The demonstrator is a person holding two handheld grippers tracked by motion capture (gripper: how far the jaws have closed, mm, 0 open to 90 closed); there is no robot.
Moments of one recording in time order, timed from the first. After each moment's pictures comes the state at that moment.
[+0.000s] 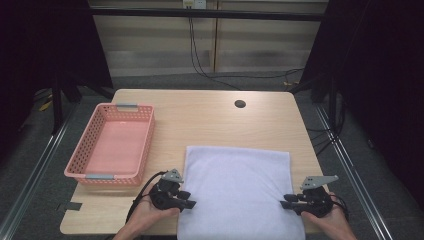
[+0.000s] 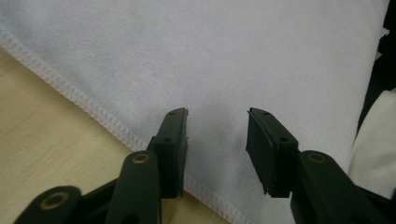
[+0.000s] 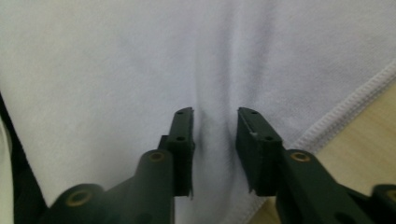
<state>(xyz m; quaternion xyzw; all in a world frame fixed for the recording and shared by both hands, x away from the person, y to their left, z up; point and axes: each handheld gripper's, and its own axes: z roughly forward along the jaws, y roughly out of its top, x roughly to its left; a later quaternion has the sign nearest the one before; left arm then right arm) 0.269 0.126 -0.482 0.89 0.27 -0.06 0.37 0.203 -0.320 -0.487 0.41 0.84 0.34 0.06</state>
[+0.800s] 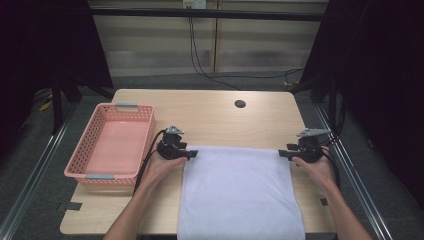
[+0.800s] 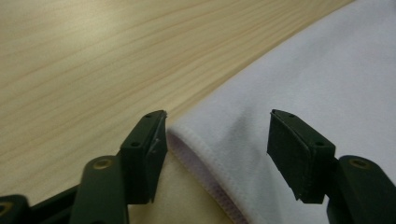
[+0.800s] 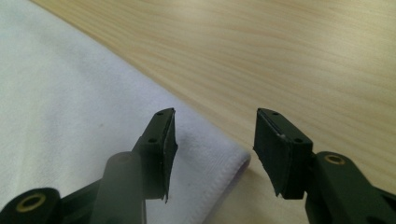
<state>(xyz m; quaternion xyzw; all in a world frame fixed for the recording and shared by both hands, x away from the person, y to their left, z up) 0.404 0.114 -0.500 0.84 0.38 0.06 0.39 0.345 -0.348 -0.482 0.49 0.78 0.35 0.16</state>
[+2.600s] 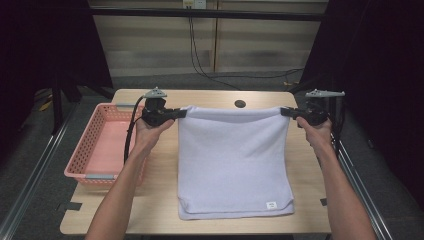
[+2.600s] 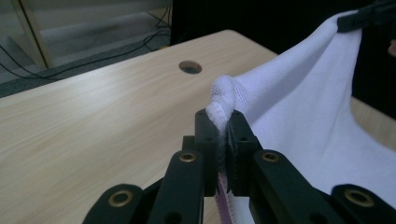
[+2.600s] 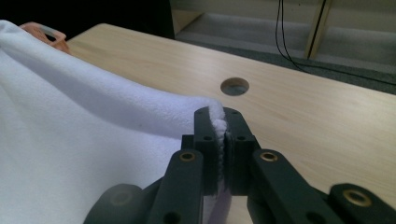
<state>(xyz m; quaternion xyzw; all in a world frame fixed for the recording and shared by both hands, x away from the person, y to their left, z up) 0.435 0.142 -0.386 0.79 0.33 0.09 0.51 0.402 -0.347 -0.388 0.46 0.73 0.47 0.18</state>
